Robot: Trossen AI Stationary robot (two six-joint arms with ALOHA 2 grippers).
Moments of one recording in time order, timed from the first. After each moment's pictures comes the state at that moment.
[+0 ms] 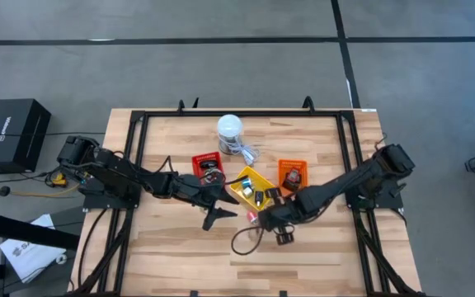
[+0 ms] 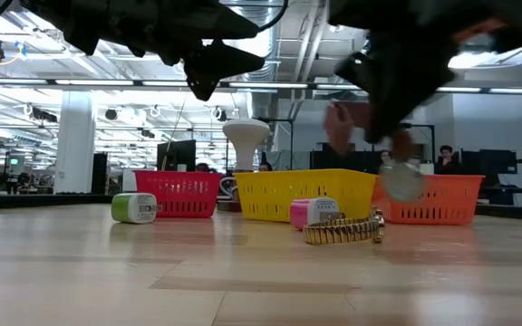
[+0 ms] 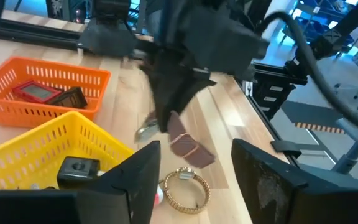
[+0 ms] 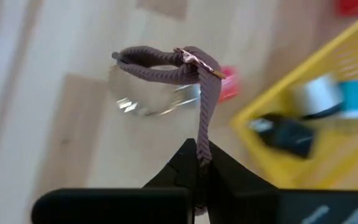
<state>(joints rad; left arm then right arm) -0.22 1.50 0.68 0.55 0.00 -0.24 0.39 1.72 1.20 -0.68 0.19 0.08</state>
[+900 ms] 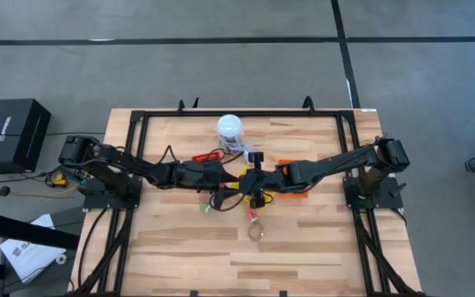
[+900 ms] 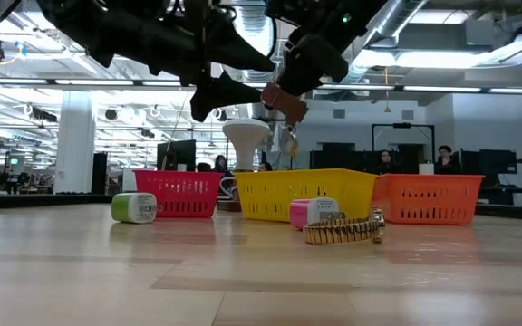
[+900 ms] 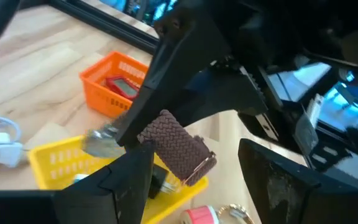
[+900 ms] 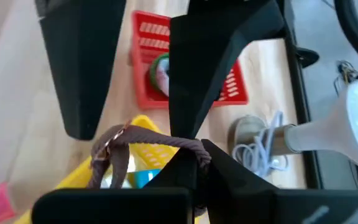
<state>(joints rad) -0.07 1.51 0.68 0.56 -0.10 -0.46 0.15 1.72 1.26 -0.36 0.46 -0.25</state>
